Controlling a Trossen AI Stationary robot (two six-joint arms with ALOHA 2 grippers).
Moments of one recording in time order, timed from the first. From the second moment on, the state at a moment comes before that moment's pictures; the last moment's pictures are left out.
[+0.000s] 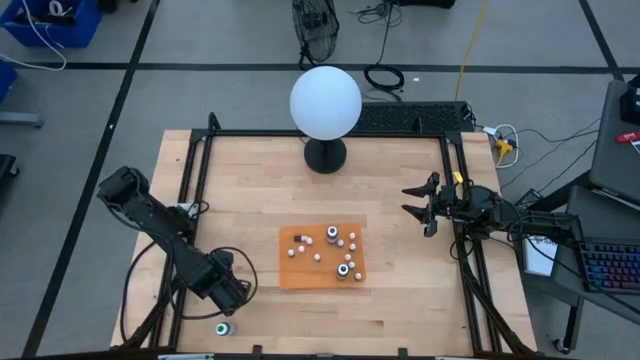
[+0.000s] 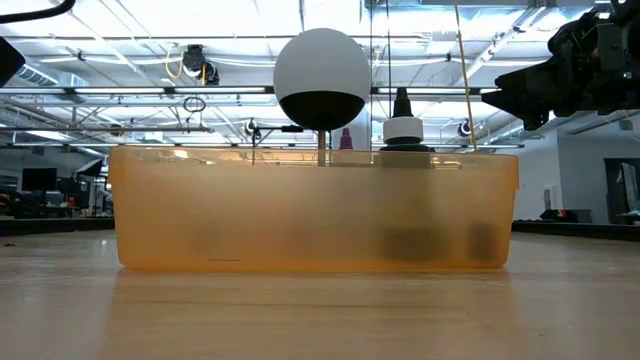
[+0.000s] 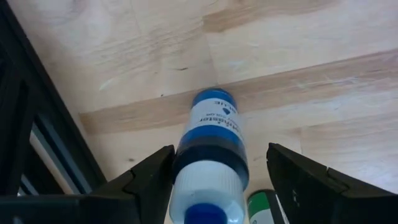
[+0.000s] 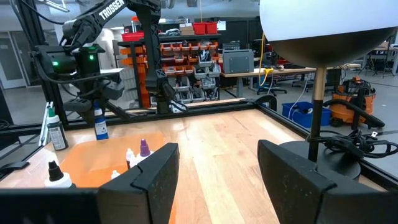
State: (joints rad) left arm -0.77 1.54 0.99 -1.02 0.17 -2.12; right arm -0.12 0.03 0.01 0.08 0.05 0.07
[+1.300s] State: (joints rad) left arm -0.23 1.92 1.70 -1.42 0.03 -0.77; right arm -0.12 0.03 0.01 0.08 0.05 0.07
